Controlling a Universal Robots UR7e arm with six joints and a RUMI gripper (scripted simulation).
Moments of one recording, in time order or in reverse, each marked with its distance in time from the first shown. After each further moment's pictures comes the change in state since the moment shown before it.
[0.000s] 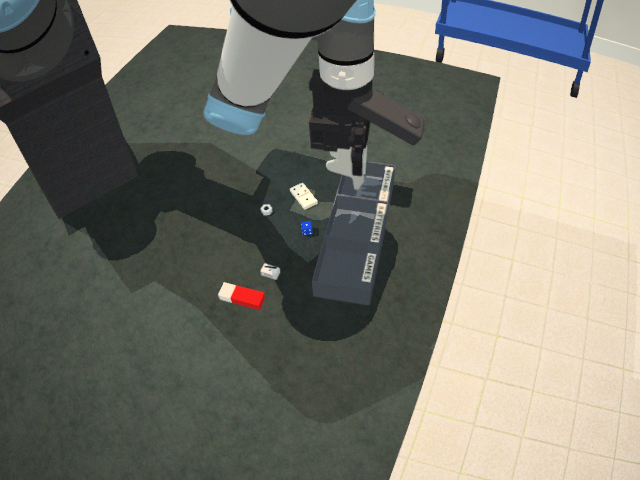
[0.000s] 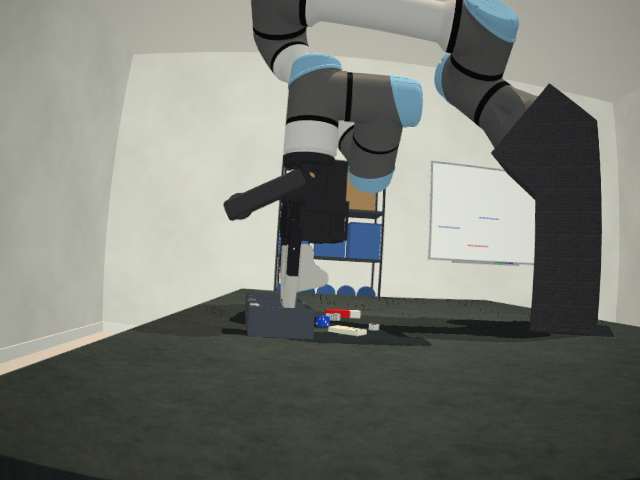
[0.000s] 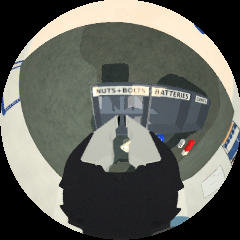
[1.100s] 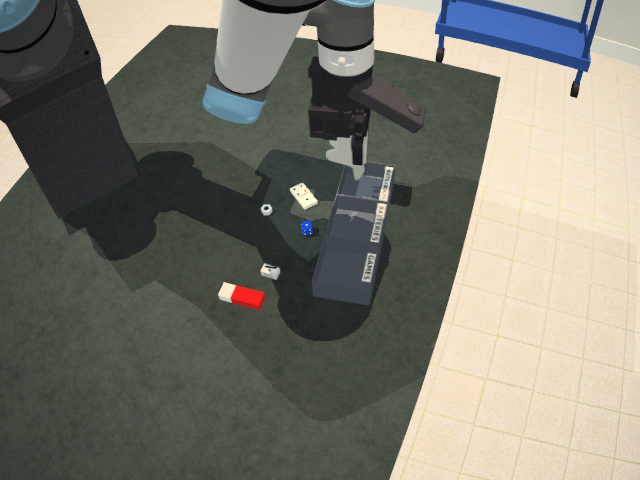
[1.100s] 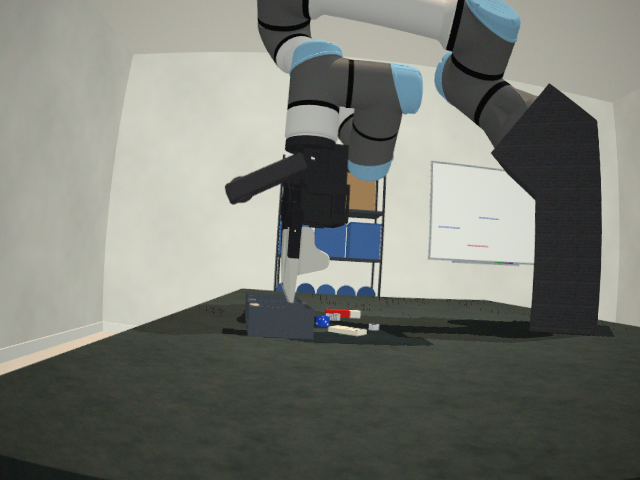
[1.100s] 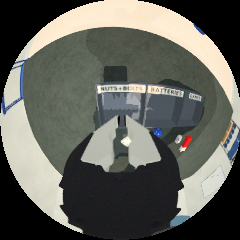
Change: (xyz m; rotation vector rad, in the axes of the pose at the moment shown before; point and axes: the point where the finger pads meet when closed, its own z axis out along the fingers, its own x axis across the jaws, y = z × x) arm -0.001 0.000 -0.023 0.003 -0.001 -0.001
